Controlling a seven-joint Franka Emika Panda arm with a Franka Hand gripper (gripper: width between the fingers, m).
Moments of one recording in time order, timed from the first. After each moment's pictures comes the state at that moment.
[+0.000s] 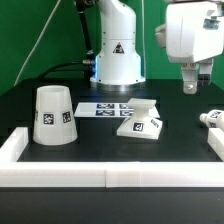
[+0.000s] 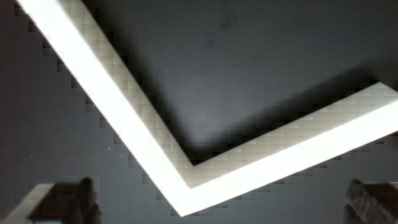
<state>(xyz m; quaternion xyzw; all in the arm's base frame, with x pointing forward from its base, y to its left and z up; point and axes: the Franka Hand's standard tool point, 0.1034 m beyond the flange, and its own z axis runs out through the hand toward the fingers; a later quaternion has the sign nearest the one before) 0.596 0.086 0.127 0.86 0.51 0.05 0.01</state>
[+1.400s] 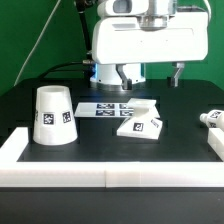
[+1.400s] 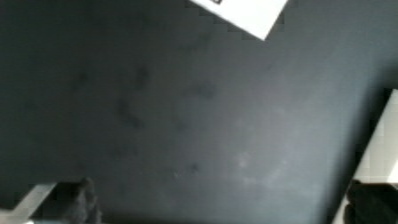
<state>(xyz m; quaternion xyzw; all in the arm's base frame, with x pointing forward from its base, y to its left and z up) 0.508 0.015 0.105 1.00 0.05 0.04 -0.02</state>
